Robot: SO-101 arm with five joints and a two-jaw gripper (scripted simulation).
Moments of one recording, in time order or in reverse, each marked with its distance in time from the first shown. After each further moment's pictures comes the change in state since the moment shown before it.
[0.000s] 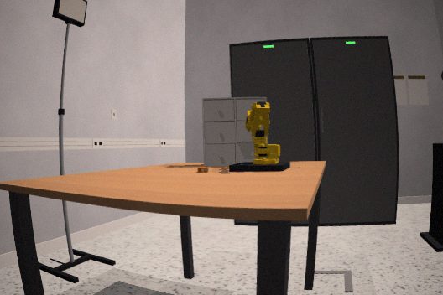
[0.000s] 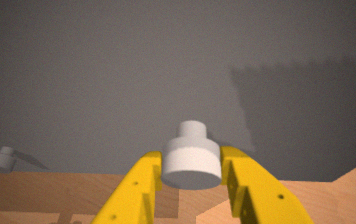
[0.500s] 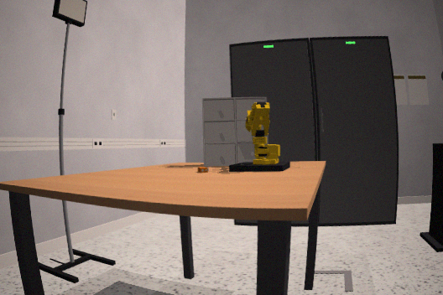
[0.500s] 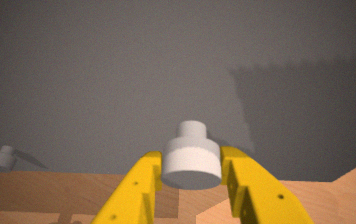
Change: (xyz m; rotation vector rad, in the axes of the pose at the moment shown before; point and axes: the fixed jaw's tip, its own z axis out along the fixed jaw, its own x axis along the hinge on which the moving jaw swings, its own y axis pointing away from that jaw) arm 0.000 0.000 -0.001 0.000 0.000 0.000
